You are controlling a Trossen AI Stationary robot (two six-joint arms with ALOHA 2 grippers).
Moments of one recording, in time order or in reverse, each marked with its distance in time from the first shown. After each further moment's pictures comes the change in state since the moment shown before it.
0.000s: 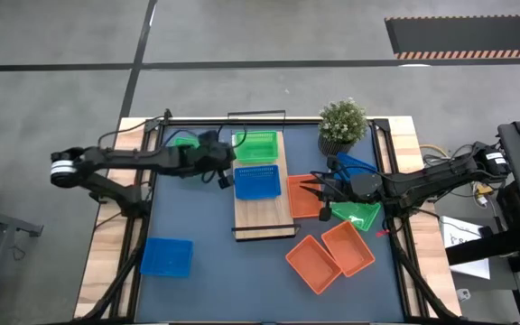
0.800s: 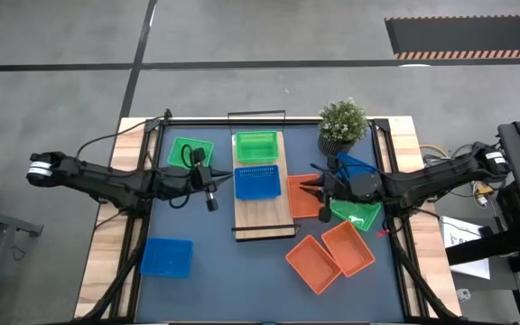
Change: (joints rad) left arm -0.266 -0.318 -0.352 0.519 -0.036 0.054; right arm 0.018 0.001 0.045 -0.071 -0.007 0.201
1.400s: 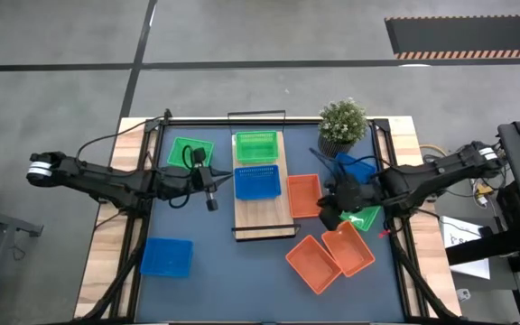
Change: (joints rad) left arm 0.000 0.002 0.004 -0.001 0.001 0.078; right arm 0.108 0.122 0.448 -0.981 -0.099 0.909
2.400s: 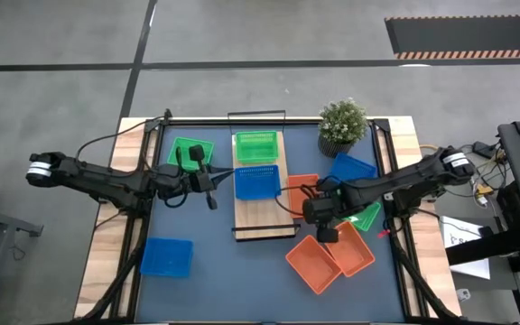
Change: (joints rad) left arm 0.000 -0.012 -0.024 0.151 -0.001 0.259; right arm -0.037 0.346 0.118 -0.171 -0.127 -0.619
